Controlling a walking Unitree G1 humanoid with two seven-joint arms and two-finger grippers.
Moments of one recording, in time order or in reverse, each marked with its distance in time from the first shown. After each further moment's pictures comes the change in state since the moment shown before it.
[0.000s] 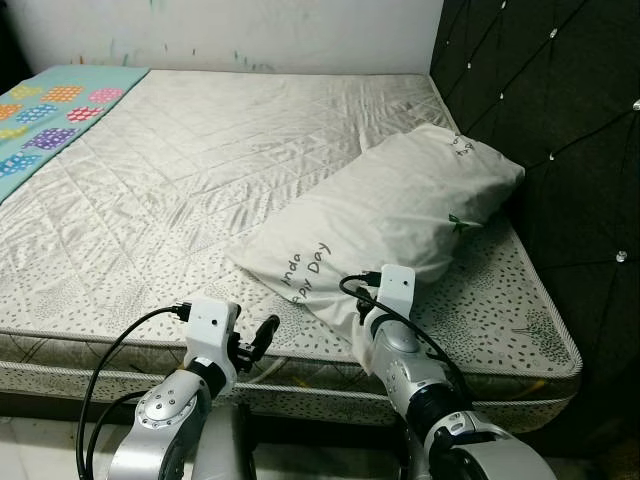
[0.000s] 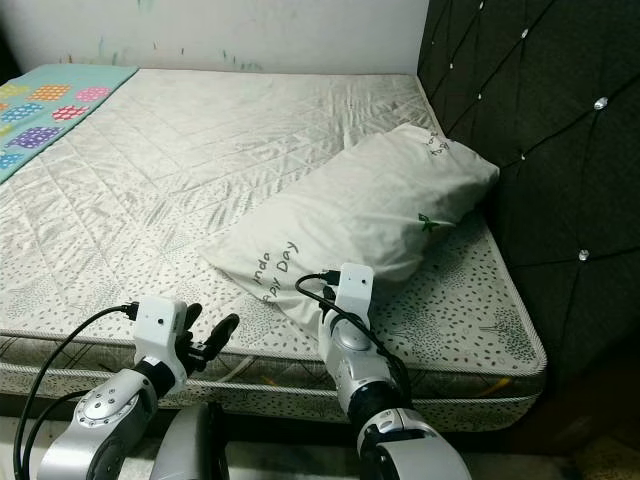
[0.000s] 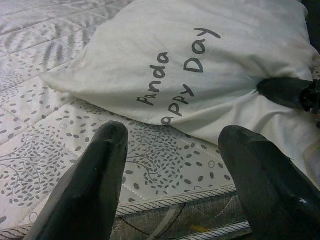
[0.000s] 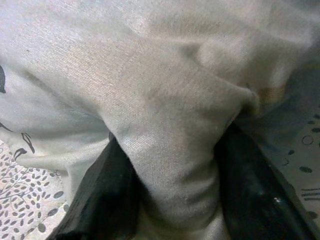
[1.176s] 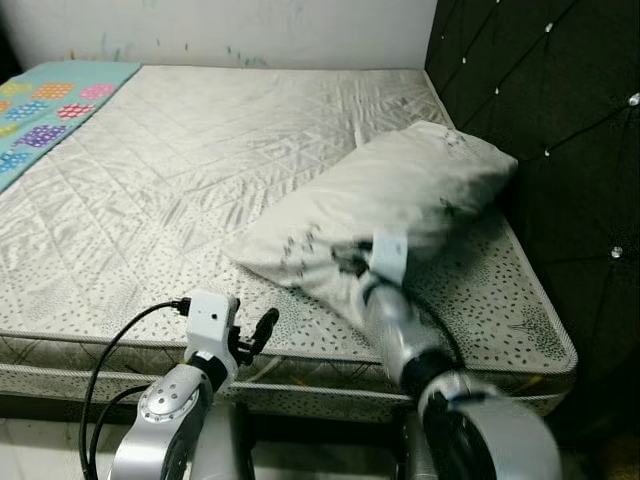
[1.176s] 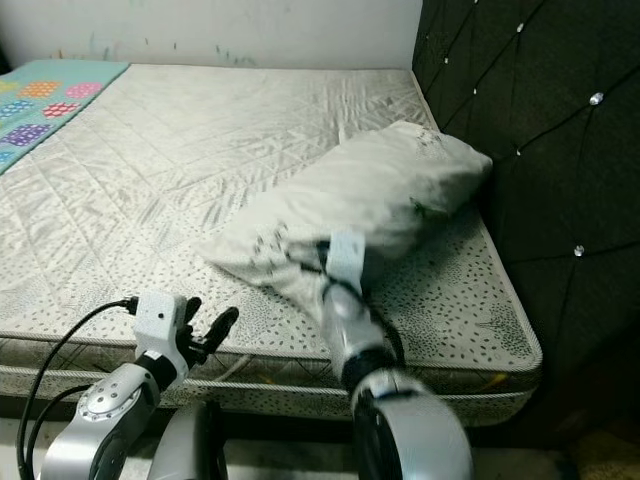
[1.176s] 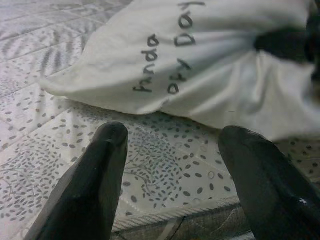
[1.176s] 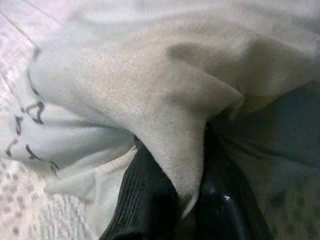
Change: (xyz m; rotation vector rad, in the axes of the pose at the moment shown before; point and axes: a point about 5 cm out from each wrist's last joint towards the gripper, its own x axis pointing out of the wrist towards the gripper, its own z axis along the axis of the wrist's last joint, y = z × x) left arm 0.006 0.000 0.006 0.003 -0.039 0.013; right arm 0.012 0.013 0.064 -0.026 -0.138 0.090
